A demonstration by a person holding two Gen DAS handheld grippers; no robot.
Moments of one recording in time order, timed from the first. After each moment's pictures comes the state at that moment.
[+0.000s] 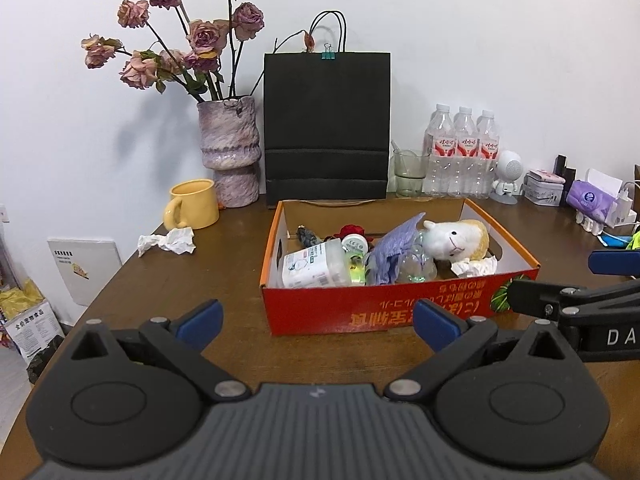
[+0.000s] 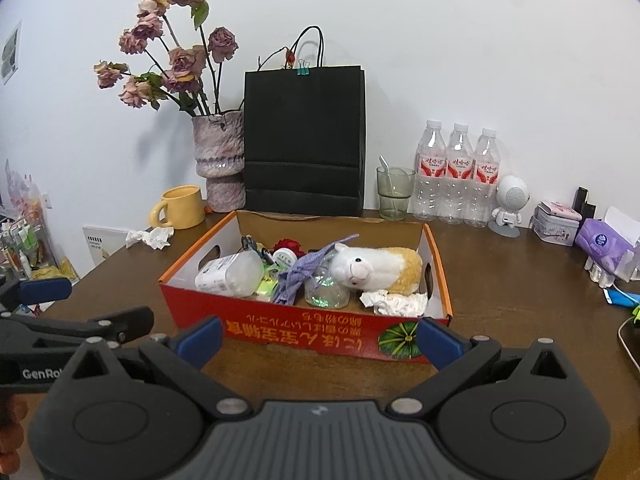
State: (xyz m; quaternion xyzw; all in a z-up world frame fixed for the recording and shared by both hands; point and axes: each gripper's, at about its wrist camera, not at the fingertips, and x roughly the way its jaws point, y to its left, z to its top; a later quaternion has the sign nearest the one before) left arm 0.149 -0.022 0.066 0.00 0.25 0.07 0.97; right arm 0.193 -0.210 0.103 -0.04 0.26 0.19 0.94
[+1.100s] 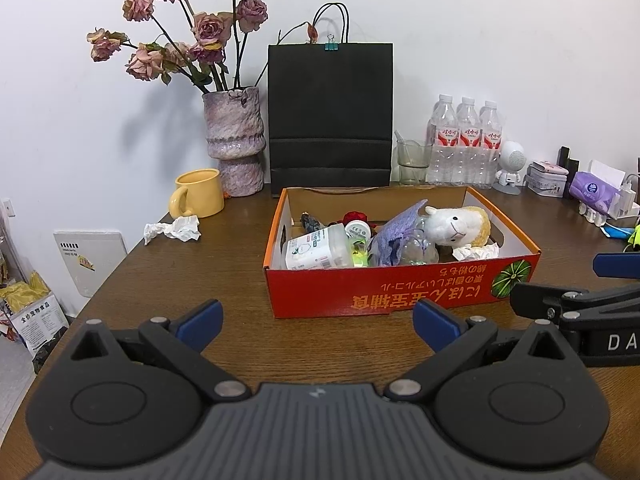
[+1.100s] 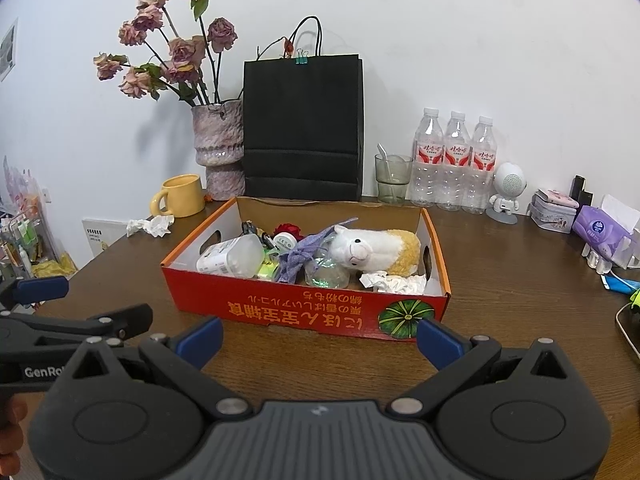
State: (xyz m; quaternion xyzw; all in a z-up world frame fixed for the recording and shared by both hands) left arm 0.141 -0.025 0.063 0.00 0.26 0.08 0.96; right arm 0.184 -0.215 0.097 -0.04 0.27 0.19 0.94
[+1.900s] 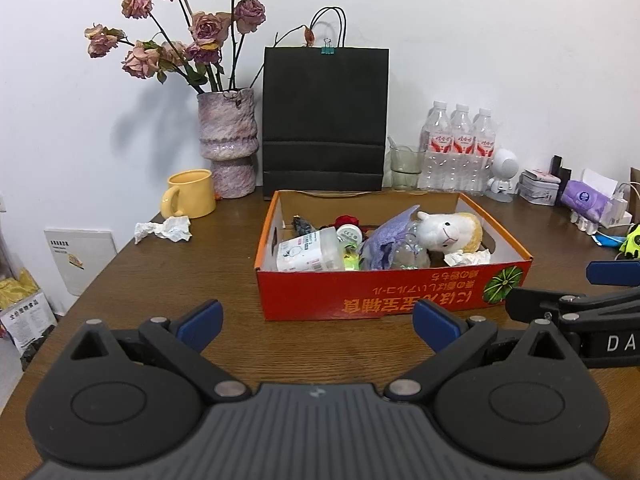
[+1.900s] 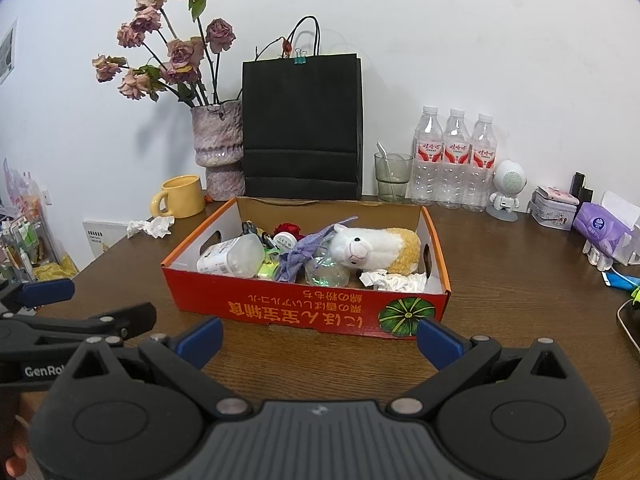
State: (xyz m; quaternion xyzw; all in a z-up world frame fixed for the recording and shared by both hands) left arm 0.141 -0.020 0.057 -0.01 0.25 0.06 0.97; right arm 0.182 -0.218 0.092 -0.03 0.27 0.19 0.94
